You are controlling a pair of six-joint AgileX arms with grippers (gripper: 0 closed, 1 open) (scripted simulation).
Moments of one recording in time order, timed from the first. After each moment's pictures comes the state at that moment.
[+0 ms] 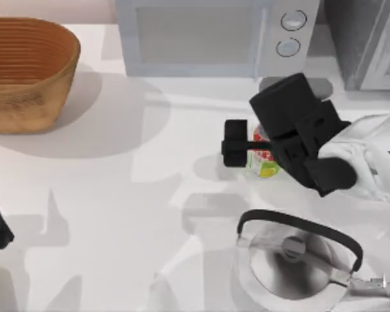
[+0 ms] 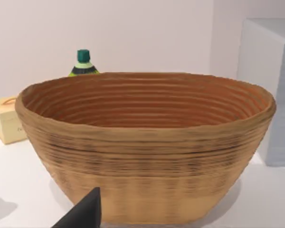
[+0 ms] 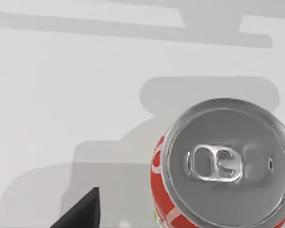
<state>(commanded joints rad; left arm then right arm) 0.00 0.00 0.00 0.00 0.00 0.00 0.68 1.76 0.98 -0.09 0.45 0.54</state>
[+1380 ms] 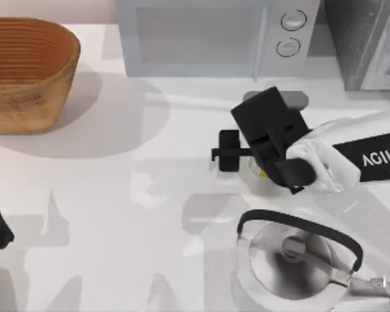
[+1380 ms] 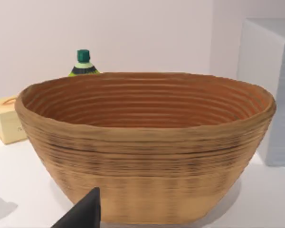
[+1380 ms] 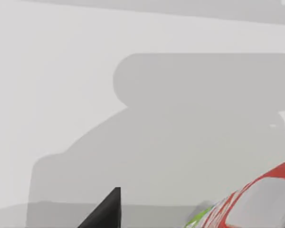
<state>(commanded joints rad) 0.00 0.00 0.00 0.00 0.00 0.00 0.64 2.02 1.08 0.03 0.45 0.51</state>
